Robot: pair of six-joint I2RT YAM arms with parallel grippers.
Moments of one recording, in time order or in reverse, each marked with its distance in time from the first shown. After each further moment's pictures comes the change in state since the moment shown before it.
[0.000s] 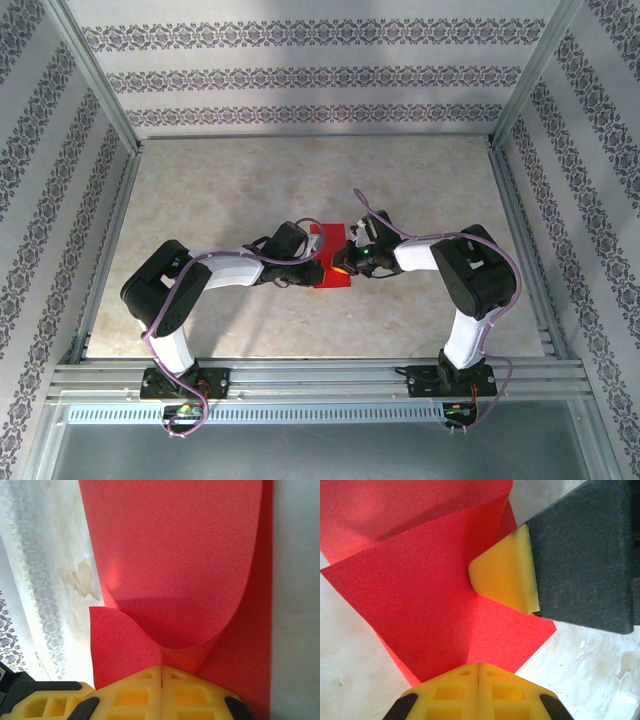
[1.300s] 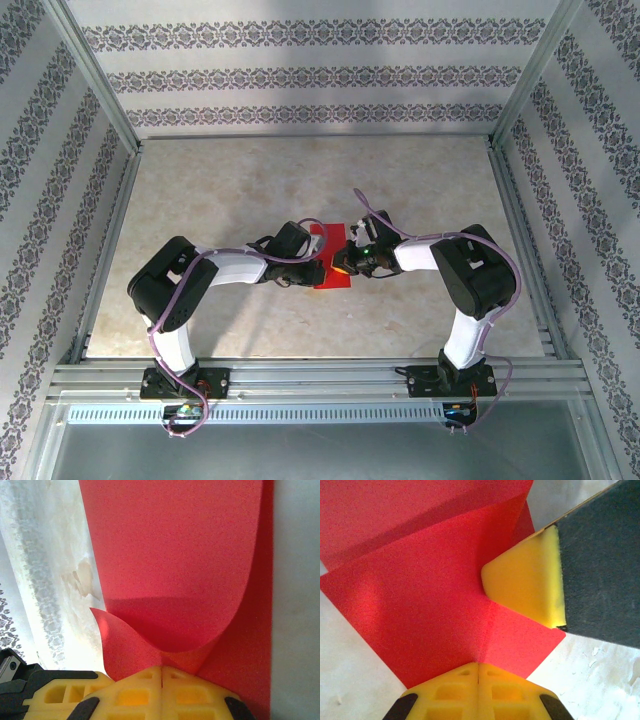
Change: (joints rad) left arm 0.001 0.043 0.026 -0.015 0.000 0.000; right arm -0.002 0.002 0.000 0.001 -0.008 0.000
